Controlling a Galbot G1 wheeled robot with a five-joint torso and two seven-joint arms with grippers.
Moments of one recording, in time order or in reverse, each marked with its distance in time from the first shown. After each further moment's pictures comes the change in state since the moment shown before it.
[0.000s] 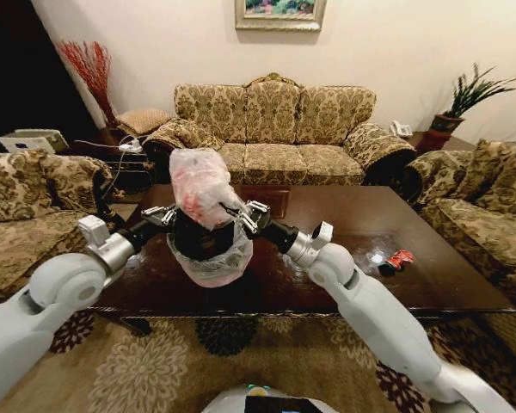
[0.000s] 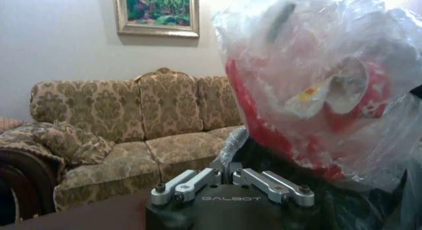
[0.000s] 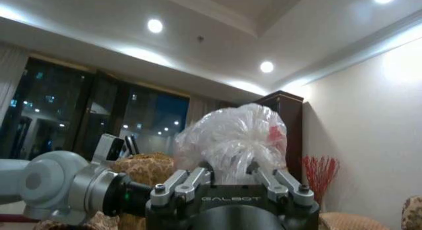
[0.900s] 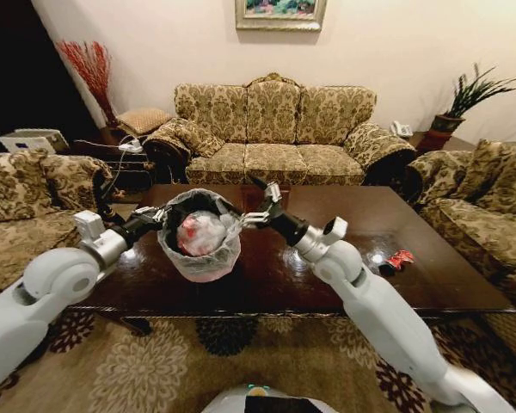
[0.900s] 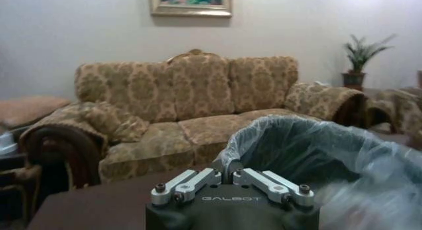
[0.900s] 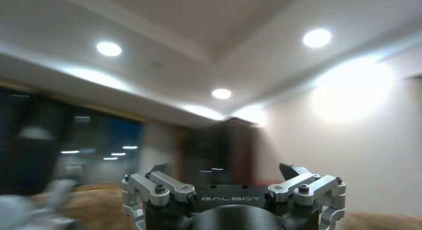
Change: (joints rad) left arm -0.013 0.038 -0.040 0.075 -0.066 0.069 -0.081; right arm -0.102 -0.015 0.174 0.071 0.039 0.018 0.192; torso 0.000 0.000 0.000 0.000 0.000
